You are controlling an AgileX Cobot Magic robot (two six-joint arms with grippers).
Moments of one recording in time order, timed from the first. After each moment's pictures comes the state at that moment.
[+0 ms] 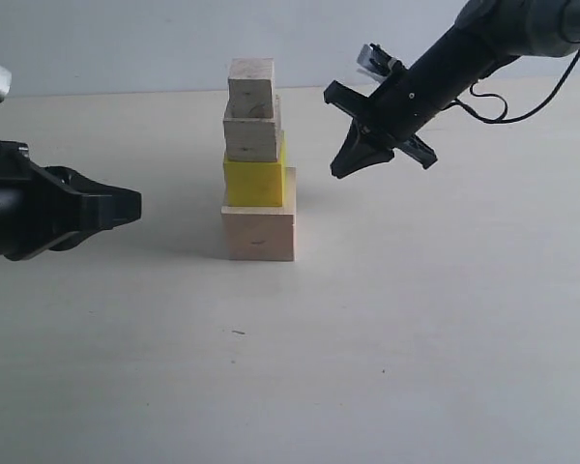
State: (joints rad) left arm -0.40 1.18 -0.54 1.75 -0.38 -2.02; right arm 0.18 2.36 -1.82 0.77 1.15 -0.19
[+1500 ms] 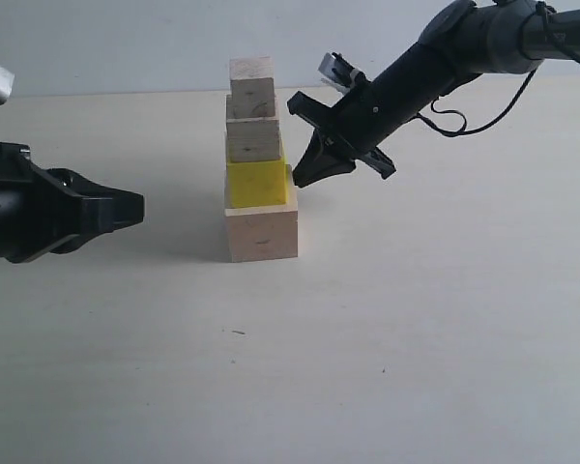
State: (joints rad) left arm -0.40 1.18 -0.54 1.75 -0.40 -2.02; right arm 0.25 2.39 -1.82 0.88 1.13 -0.30
